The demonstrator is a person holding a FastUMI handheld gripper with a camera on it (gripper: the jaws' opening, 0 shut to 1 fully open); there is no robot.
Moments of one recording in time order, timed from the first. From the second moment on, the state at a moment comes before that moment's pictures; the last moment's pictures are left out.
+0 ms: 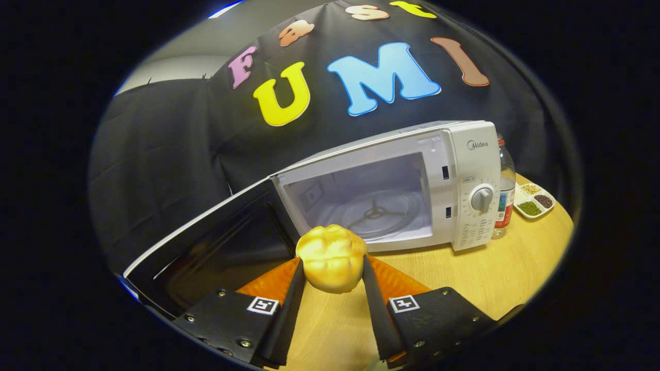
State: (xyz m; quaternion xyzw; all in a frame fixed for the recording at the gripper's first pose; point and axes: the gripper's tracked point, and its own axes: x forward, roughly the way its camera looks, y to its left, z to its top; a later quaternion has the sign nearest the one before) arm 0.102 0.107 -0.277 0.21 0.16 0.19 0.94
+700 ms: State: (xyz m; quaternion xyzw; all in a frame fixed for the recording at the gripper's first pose) arm 0.265 0.143 -0.309 0.34 0.17 0.07 0.92
